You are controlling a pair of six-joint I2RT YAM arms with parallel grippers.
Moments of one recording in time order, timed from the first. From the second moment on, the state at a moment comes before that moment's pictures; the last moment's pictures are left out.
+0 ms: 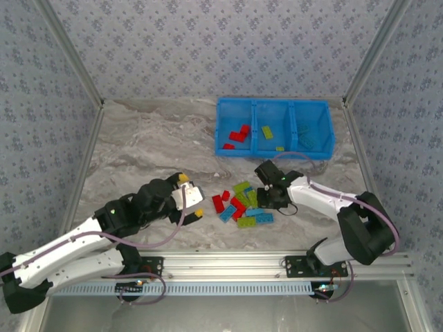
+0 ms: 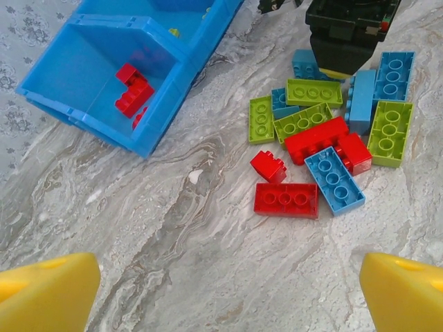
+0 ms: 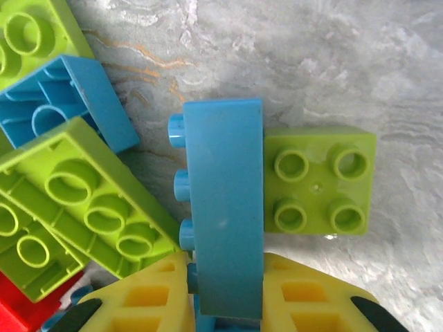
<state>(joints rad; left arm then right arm) -1.03 0.75 0.76 -0.60 -0.17 0.36 0.62 1.40 0.75 -0.66 0.01 0.62</state>
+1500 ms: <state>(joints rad) -0.96 0.77 0.86 -0.54 0.02 0.05 0.24 1.05 0.97 -0.74 0.03 0.54</state>
